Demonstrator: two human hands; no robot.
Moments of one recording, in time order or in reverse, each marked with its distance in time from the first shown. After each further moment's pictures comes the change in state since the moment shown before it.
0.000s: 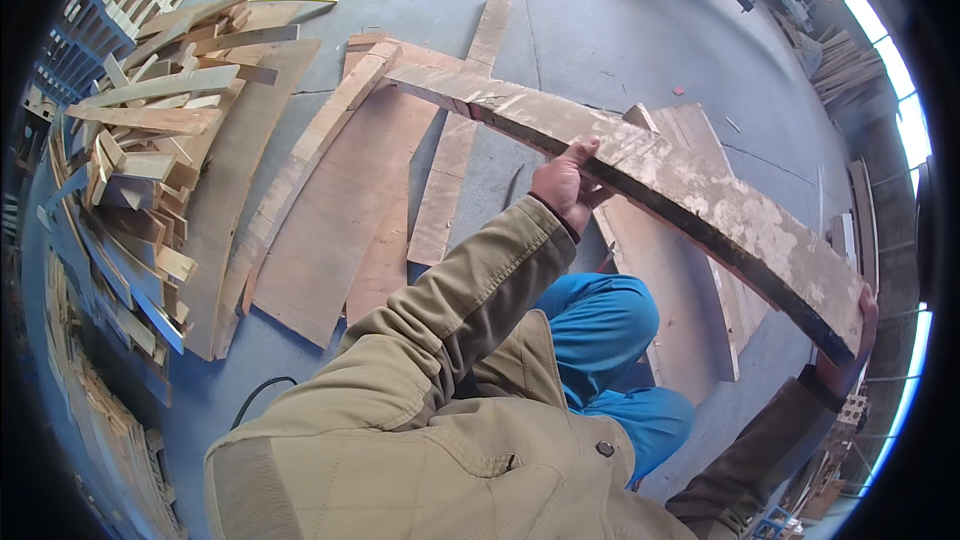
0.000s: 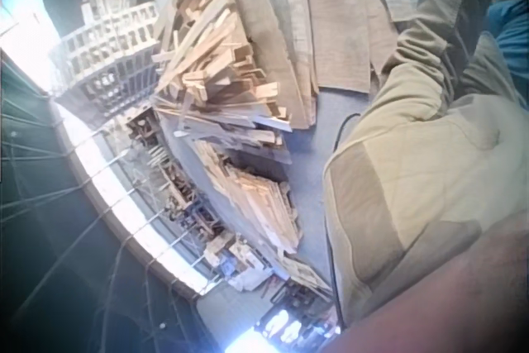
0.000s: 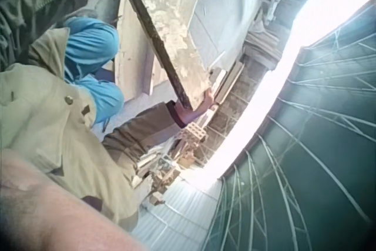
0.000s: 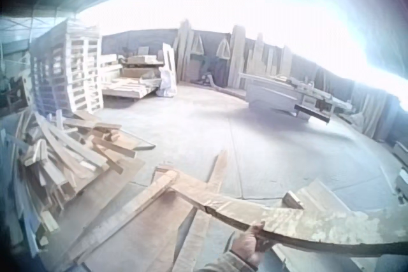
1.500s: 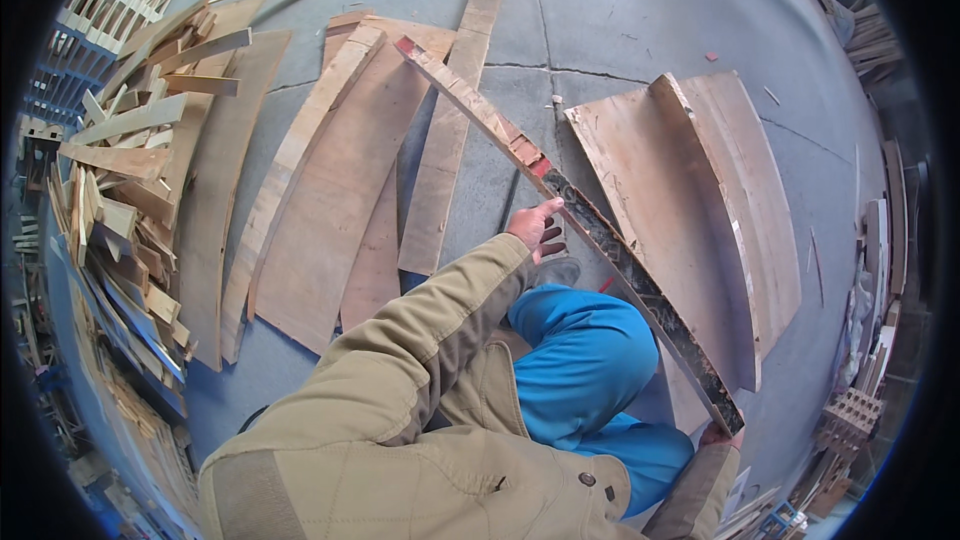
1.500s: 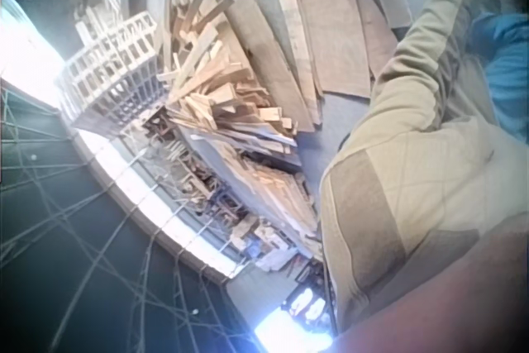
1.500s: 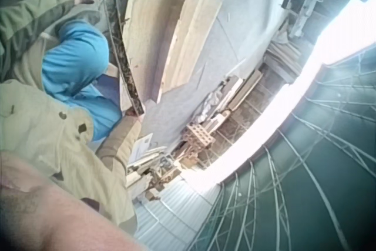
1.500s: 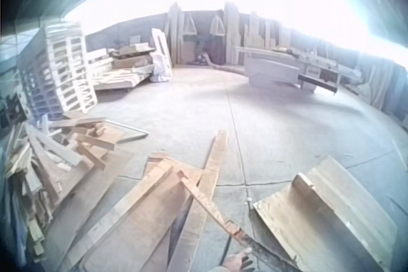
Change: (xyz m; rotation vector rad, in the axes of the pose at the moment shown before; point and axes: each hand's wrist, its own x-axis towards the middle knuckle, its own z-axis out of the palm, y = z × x) left_hand 0.151 -0.058 -0.194 0.451 0.379 -0.268; right_hand -0.055 0.355 -0.195 0.123 0.820 0.682
